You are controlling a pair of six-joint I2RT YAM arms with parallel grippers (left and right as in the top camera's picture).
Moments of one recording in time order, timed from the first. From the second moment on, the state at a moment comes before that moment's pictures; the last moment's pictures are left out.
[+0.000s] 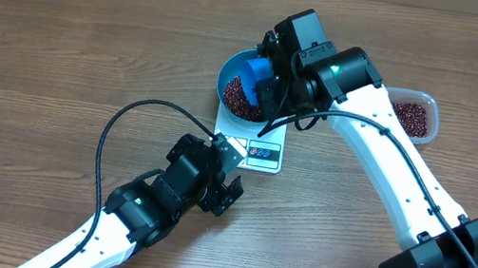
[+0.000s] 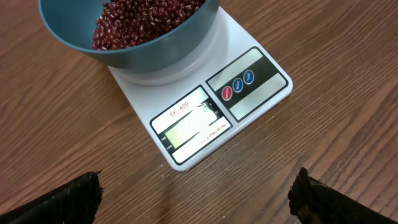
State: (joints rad) left arm -0.70 1.11 0.61 -0.28 -0.16 0.06; right arm 0.54 1.84 1.78 -1.12 -0.16 0.11
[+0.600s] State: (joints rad) left arm -0.70 1.11 0.61 -0.28 -0.16 0.06; right arm 0.48 1.84 1.78 -1.13 -0.17 0.12
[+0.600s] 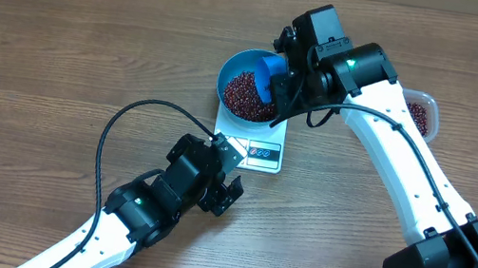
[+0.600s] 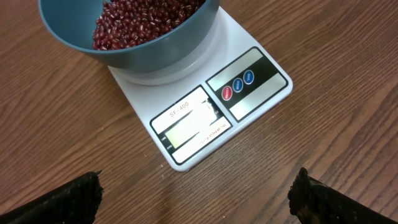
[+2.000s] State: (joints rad) left arm -0.70 1.11 0.61 -0.28 -0.16 0.06; right arm 0.45 1.82 1.83 -1.11 -0.18 0.12
